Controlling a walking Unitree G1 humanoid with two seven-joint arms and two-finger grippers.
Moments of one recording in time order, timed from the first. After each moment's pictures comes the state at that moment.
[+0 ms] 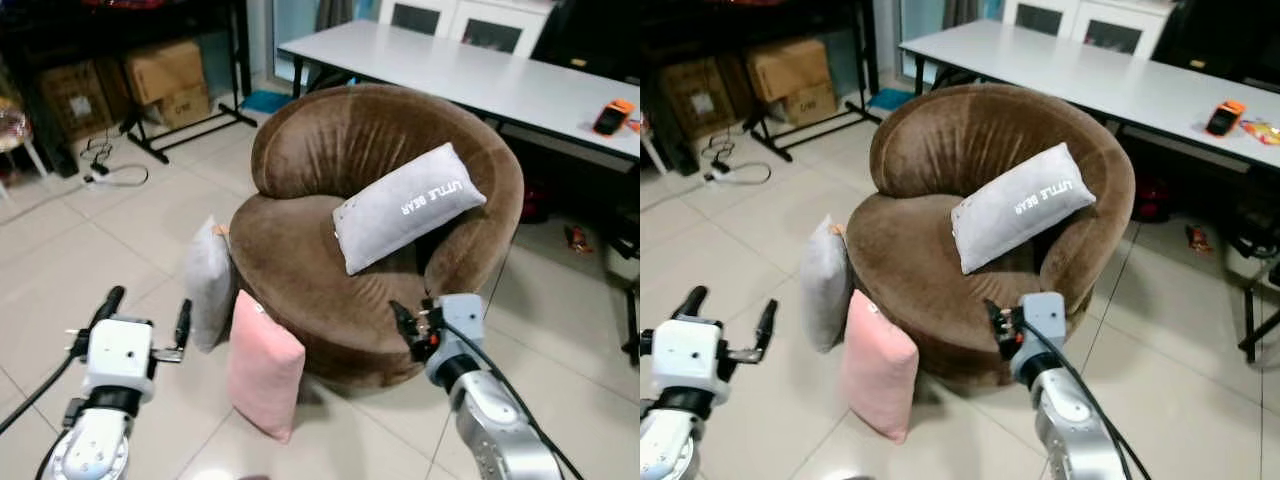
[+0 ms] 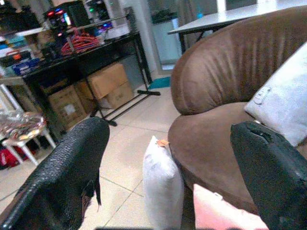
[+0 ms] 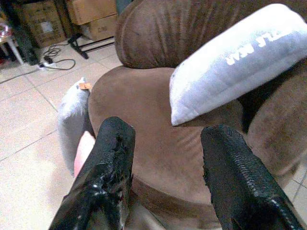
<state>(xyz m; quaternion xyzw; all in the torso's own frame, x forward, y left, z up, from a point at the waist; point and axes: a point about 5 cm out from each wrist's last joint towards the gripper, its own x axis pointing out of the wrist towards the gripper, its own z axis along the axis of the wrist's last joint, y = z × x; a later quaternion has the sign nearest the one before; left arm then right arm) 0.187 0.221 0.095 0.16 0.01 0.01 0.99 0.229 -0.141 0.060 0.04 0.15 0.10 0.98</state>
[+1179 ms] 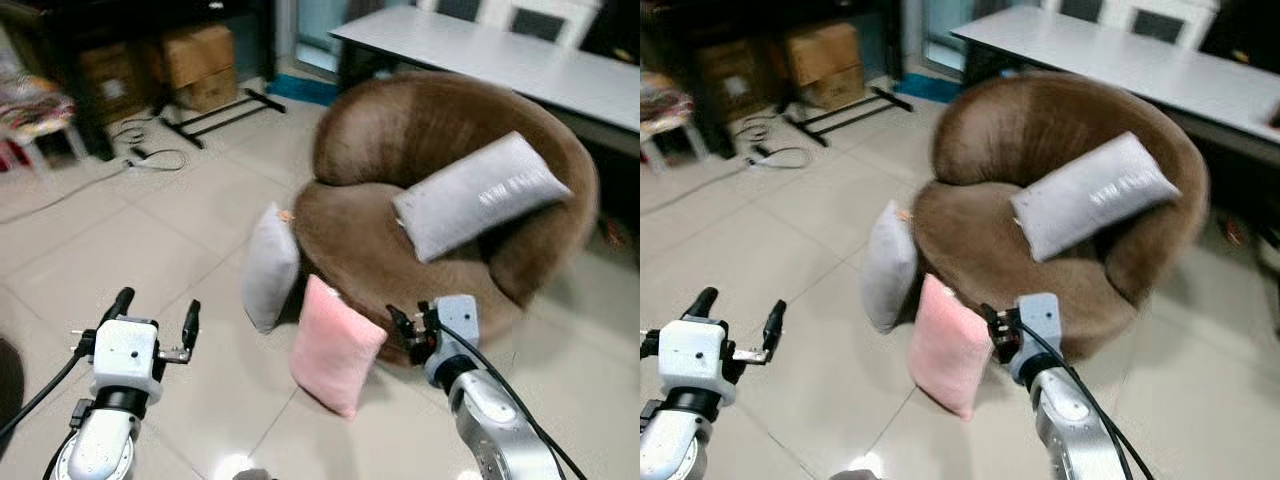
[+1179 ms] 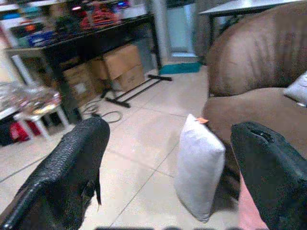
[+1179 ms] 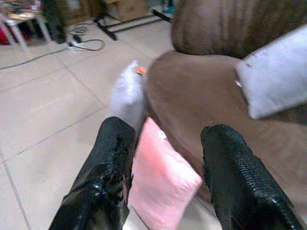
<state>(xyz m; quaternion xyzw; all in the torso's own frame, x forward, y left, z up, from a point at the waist) 0.185 0.217 0.093 0.13 0.01 0.01 0.99 0.231 -0.137 0.056 0.02 0.16 0.12 0.98</state>
